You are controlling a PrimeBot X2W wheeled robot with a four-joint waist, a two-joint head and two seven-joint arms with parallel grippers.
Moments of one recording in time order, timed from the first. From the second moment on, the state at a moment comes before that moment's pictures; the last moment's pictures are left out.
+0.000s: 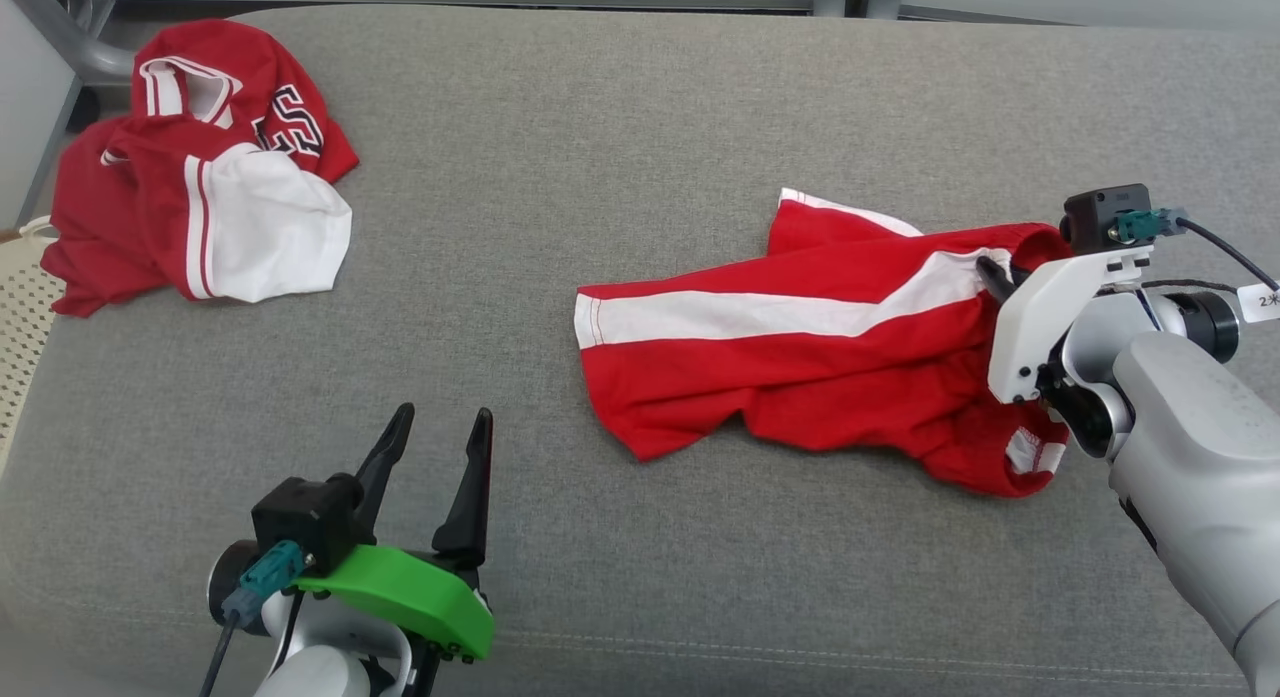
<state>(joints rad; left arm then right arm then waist) -0.19 0.39 -0.61 0.03 -0.69 0.24 -0.16 -0.78 -0.35 0.55 0.88 0.67 0.13 0.09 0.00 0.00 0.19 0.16</state>
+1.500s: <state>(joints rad) -0.76 0.13 -0.62 0.85 -0.92 0.04 0.14 -0.89 -0.35 0.87 0.81 0.85 0.13 -0.03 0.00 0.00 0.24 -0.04</state>
